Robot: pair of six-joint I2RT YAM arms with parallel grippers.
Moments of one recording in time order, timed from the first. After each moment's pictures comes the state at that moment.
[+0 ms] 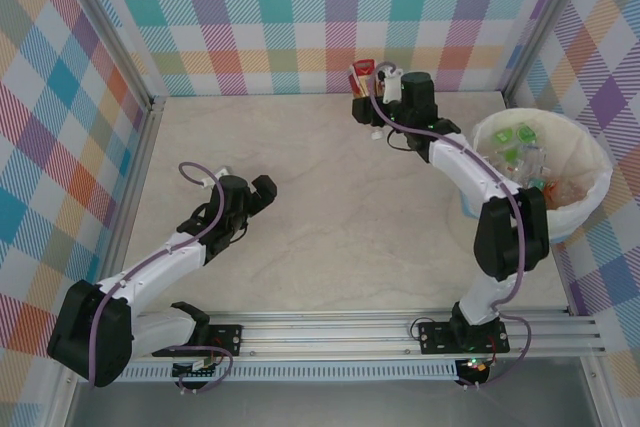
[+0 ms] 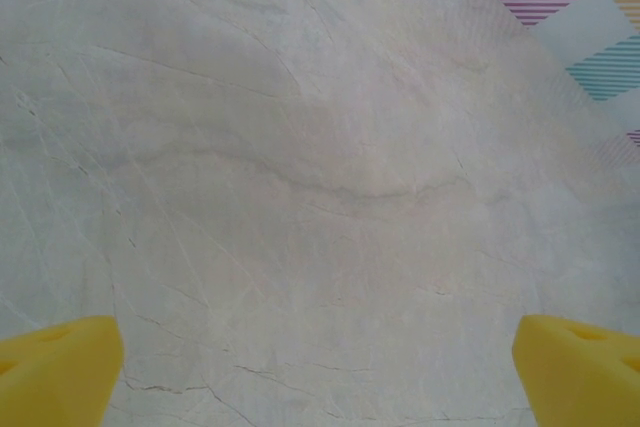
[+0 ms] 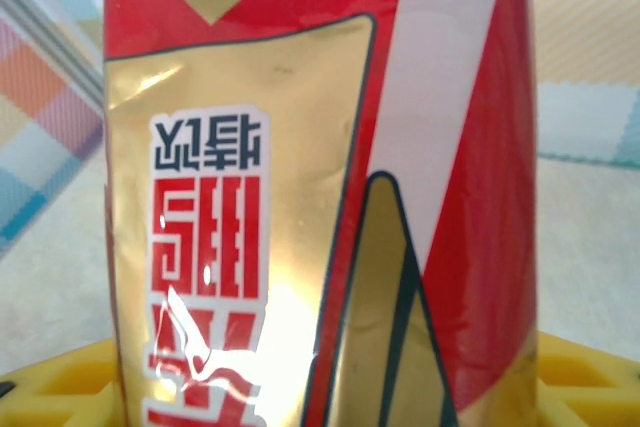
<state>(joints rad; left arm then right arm) -0.44 1.14 0.59 -0.08 -0.21 -0.91 0.34 1.70 1.43 -0.11 -0.28 0.19</state>
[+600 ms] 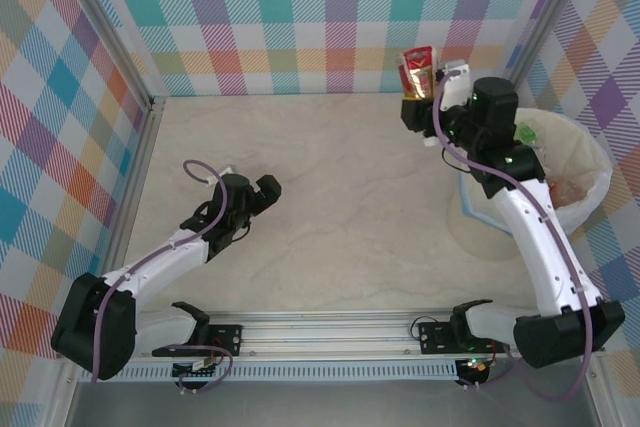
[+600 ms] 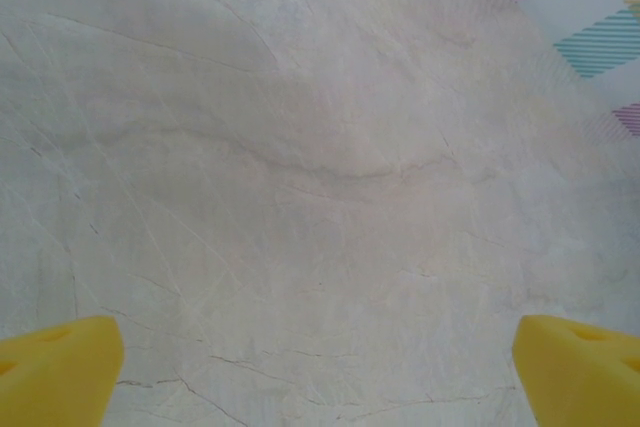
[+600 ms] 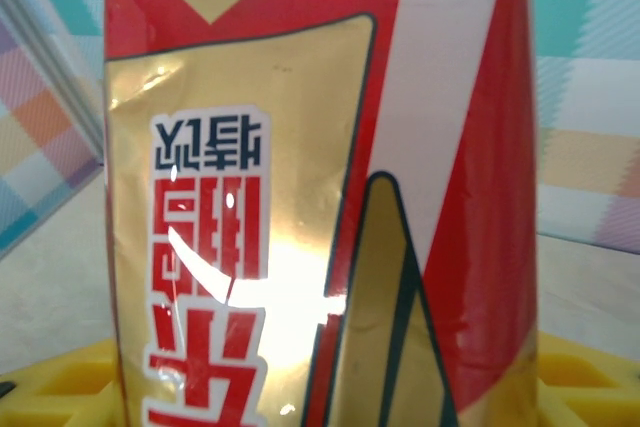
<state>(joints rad) -0.44 1.19 0.61 -0.06 -0.15 -0.92 0.23 1.19 1.39 -0.49 -0.21 0.05</state>
